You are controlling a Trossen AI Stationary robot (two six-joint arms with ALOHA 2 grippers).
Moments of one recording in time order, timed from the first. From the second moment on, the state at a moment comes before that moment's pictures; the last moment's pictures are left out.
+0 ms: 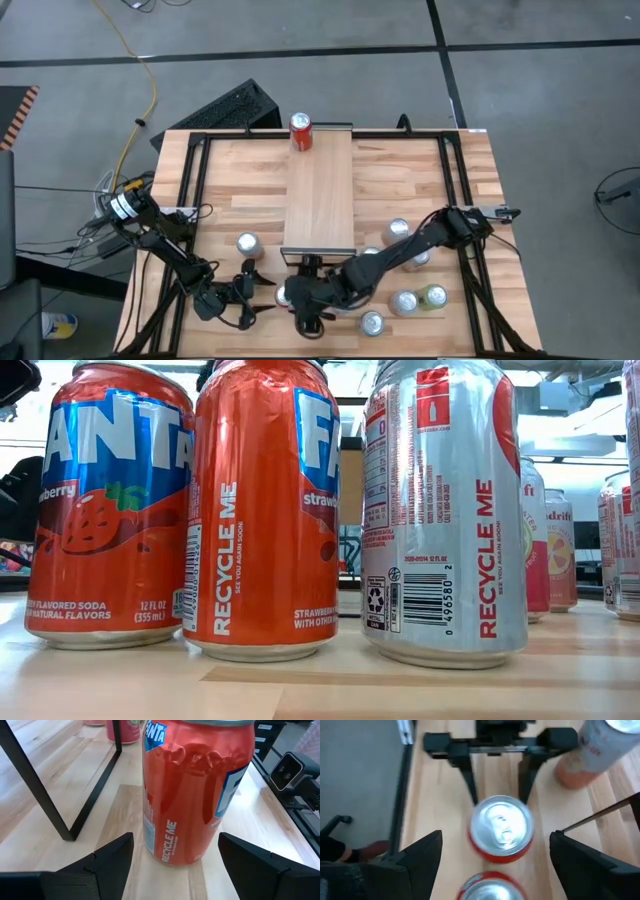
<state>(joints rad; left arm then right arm) -0.90 1.70 0.45 0.79 -0.82 -0.51 0.46 2.22 2.10 -0.74 0.27 0.42</state>
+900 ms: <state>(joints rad) -0.89 1.70 0.45 0.79 -0.82 -0.49 0.42 2.25 2.10 -0.72 0.26 0.42</state>
